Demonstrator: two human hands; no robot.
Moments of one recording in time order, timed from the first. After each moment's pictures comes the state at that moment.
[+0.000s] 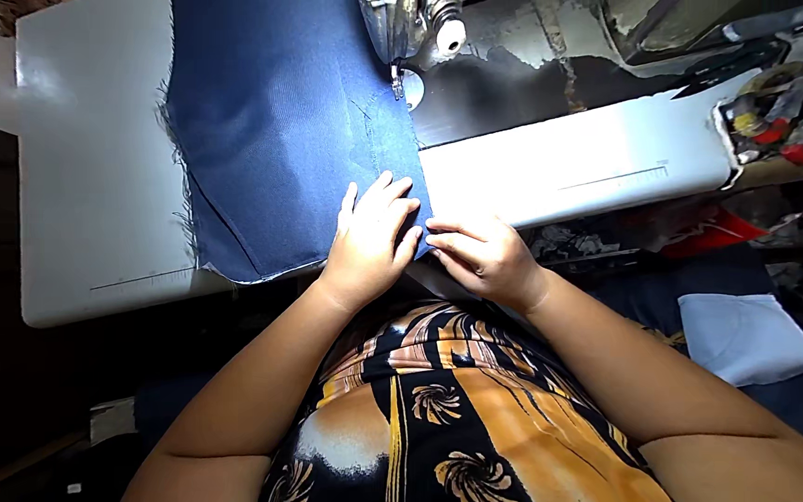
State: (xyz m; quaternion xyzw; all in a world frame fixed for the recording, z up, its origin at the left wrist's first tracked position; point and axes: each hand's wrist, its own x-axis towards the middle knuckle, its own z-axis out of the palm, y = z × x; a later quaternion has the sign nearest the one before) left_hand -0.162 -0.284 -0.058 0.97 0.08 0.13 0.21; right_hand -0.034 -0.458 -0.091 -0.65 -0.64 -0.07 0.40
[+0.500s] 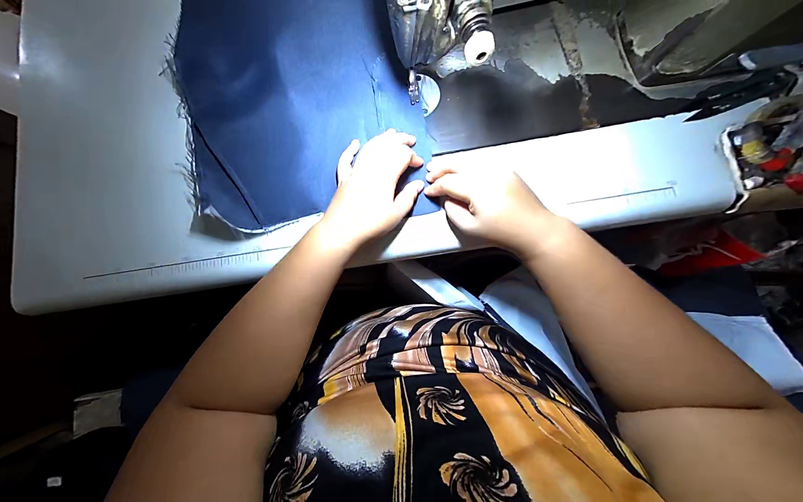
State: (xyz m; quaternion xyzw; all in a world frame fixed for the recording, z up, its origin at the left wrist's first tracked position) left_hand -0.113 -0.233 -0.052 0.96 0.09 0.08 0.24; right_hand 0.017 -0.406 -0.055 -0.68 -0.66 0.01 0.30
